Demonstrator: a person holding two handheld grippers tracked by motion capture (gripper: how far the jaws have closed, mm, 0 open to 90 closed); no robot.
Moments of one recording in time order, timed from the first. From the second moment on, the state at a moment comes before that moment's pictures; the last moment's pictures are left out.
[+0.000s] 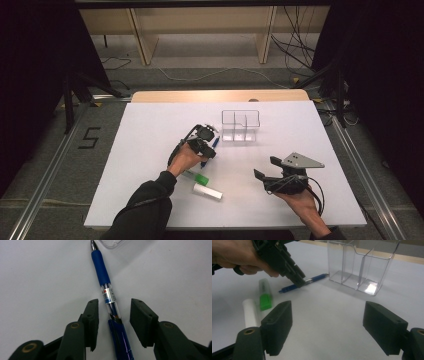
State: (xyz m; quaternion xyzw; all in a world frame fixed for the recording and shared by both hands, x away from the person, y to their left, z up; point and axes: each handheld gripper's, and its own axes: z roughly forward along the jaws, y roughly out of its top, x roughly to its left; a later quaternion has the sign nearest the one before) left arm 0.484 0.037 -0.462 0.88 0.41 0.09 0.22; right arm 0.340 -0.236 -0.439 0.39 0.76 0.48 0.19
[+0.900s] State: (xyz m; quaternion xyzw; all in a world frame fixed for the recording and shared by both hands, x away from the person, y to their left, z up) left arm 0.493 0.035 -0.464 0.87 0.45 0.07 0.20; right arm 0.338 -0.234 -0.438 0.39 0.77 0.47 0.19
